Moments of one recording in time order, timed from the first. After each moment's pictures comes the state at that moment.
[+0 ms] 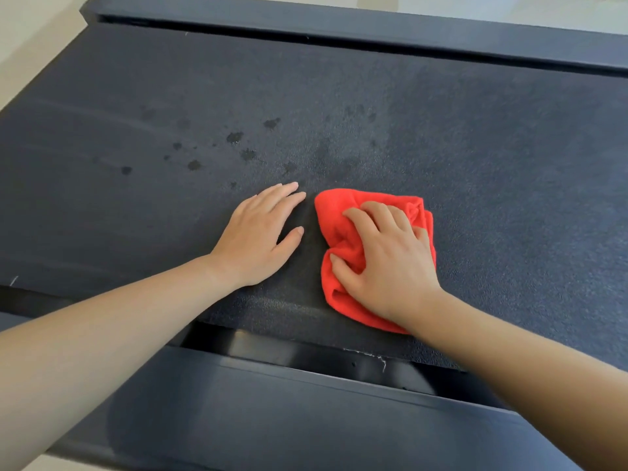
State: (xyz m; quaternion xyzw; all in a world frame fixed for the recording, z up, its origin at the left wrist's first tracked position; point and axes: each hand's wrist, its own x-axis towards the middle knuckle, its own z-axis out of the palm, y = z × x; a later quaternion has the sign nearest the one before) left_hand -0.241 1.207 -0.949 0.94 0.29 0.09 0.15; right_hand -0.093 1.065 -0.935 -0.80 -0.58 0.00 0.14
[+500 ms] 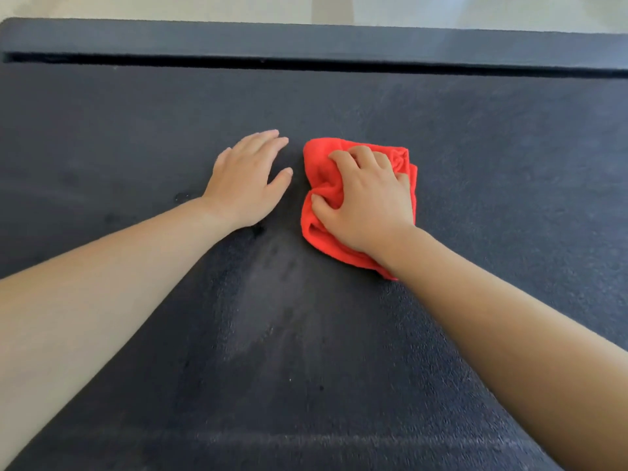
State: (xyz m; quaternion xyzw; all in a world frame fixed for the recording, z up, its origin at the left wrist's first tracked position) left_hand -0.126 1.341 -0.943 0.94 0.30 0.10 0.13; right_hand -0.009 1.198 -0.942 -0.85 -0.50 -0.04 0.16
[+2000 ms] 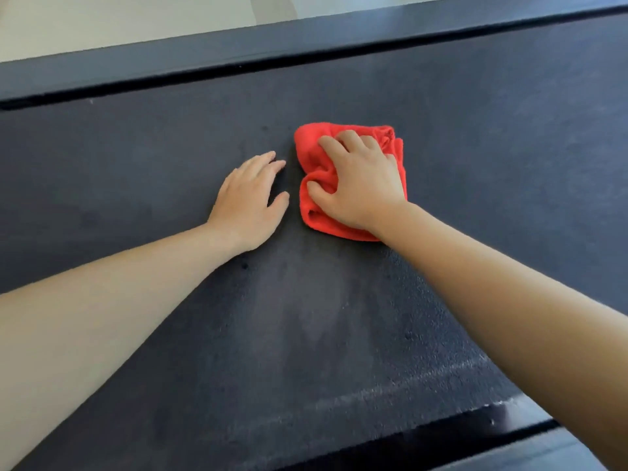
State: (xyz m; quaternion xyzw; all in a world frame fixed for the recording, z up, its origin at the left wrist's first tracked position) left_hand -0.172 1.366 -0.958 0.96 0.19 0.08 0.18; right_hand -0.056 1.227 -0.941 -0.89 -0.44 -0.05 0.15
